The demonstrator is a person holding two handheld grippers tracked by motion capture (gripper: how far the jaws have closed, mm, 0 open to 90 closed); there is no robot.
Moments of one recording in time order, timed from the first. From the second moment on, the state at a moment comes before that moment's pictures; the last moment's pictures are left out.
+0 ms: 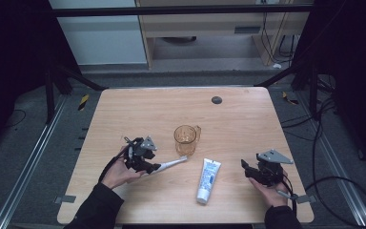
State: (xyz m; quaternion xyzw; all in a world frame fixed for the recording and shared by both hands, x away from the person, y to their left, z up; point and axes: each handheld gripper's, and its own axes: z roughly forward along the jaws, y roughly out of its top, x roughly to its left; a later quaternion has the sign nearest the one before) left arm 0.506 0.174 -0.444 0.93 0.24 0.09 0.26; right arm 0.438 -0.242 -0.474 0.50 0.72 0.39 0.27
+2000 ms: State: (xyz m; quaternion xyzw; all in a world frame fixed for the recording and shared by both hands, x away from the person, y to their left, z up) left arm 0.514 0.163 -0.454 0.96 0.19 0.03 0.19; right arm 0.440 -0.245 -0.476 0.50 0.73 0.38 0.26
